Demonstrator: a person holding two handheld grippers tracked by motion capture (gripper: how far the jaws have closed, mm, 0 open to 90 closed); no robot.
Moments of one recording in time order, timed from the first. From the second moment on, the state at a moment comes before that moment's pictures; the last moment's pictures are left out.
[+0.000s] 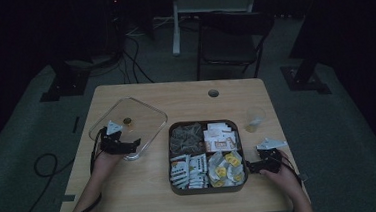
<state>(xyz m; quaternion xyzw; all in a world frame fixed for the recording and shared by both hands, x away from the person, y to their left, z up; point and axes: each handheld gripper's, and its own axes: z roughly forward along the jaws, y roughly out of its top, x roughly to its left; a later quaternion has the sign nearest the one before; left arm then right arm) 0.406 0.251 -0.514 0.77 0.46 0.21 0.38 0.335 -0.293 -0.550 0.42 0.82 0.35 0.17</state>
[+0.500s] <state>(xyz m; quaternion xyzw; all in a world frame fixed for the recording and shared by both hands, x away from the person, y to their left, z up) 0.454 0.260 -0.524 0.74 0.52 0.24 0.35 0.335 -0.293 -0.550 0.42 0.82 0.35 0.17</state>
